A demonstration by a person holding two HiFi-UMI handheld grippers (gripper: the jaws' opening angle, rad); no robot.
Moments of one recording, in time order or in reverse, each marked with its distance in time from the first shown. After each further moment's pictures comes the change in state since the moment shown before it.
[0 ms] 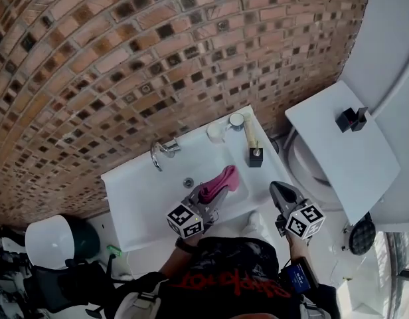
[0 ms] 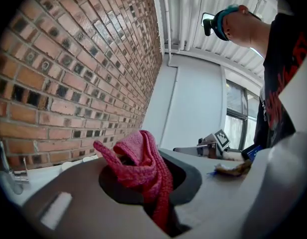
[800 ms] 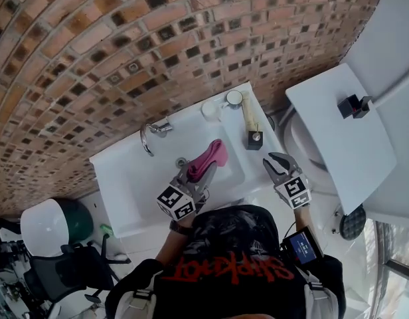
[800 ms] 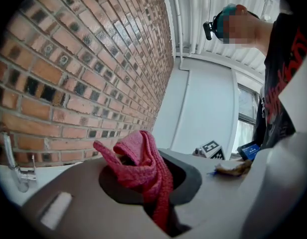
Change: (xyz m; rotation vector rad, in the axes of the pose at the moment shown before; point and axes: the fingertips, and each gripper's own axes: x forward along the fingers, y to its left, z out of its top) left arm -0.001 0.077 -0.008 -0.051 -0.042 0.102; right arm 0.082 -0.074 -0.067 -0.510 0.320 -0.003
